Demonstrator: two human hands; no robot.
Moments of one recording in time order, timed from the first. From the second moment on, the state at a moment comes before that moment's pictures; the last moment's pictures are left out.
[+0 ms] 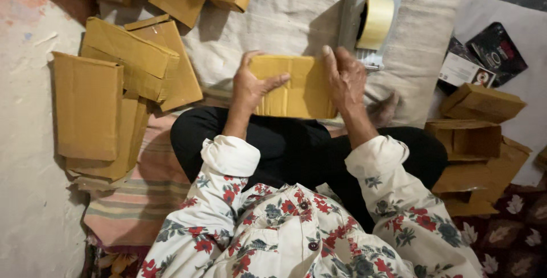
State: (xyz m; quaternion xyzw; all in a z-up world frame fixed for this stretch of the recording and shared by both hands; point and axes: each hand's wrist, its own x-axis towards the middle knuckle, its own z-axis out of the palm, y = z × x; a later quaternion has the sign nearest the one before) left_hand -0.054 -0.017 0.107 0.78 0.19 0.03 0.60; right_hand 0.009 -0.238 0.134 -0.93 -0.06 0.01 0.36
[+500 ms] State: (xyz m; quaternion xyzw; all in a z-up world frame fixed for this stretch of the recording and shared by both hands) left_hand -0.052 -0.008 0.127 0.71 0.15 0.00 0.68; right_hand 0.022 -0.244 0.196 -0.91 -0.22 0.29 0.20
